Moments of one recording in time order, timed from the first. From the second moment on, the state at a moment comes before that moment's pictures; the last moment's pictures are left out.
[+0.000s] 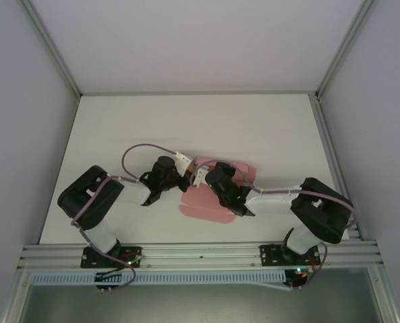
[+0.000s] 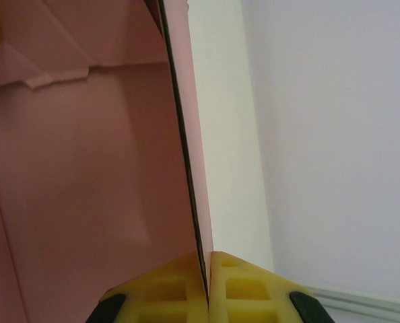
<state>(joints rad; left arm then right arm) -0.72 1.69 0.56 0.62 0.18 -0.11 1.00 1.54 0.61 0.33 0.77 -0.88</state>
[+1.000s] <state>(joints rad) -0.88 1.75 0.62 0.61 -0.44 -0.20 0.99 1.41 0.65 0.18 0.59 -0.64</state>
